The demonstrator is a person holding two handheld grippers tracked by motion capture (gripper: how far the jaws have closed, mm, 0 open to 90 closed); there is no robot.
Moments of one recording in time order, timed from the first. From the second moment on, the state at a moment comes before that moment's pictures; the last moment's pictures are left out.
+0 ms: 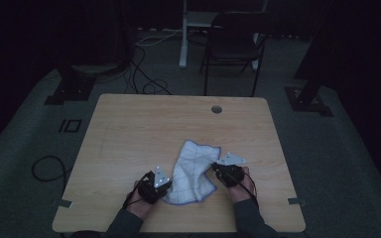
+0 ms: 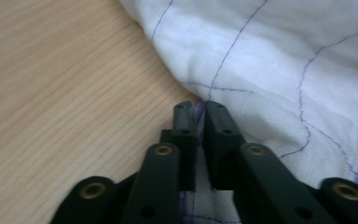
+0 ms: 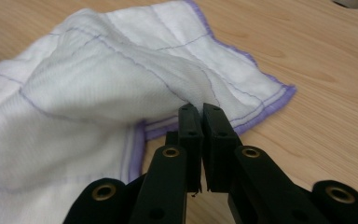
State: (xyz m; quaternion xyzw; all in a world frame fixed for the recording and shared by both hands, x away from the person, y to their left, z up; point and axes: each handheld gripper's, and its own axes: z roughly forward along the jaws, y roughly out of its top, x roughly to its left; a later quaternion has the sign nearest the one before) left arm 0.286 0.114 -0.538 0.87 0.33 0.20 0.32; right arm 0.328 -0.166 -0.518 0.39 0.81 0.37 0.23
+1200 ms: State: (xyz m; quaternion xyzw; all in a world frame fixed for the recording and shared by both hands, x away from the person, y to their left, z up) left arm 0.326 0.120 -0.529 0.83 0.41 0.23 0.31; right arm 0.326 -0.177 -0.535 0.42 0.82 0.28 0.25
